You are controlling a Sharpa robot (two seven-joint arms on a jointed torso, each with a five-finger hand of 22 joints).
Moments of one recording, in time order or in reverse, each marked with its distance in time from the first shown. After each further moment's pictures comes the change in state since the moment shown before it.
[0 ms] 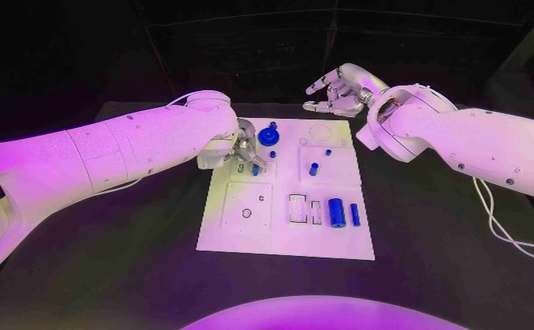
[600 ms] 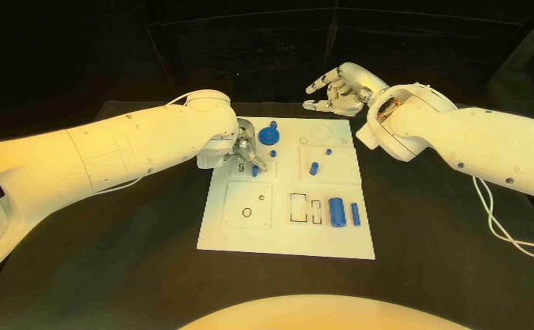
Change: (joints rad) left arm -0.001 -0.003 0.000 0.002 0.000 0.004 0.000; left_hand -0.022 -0.022 -0.008 0.008 0.000 0.003 0.002 -0.004 0.003 0.000 0.000 0.000 0.000 0.000 0.000 0.000 0.000 0.000 0.000 0.000 0.000 0.002; right arm 0.000 0.003 0.000 -0.003 0.000 0.000 0.000; right_hand -0.004 0.004 0.000 0.000 0.000 0.000 0.000 0.000 0.000 0.000 0.000 0.000 -0.001 0.000 0.000 0.000 0.000 0.000 0.000 0.000 0.000 0.000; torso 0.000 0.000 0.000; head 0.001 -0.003
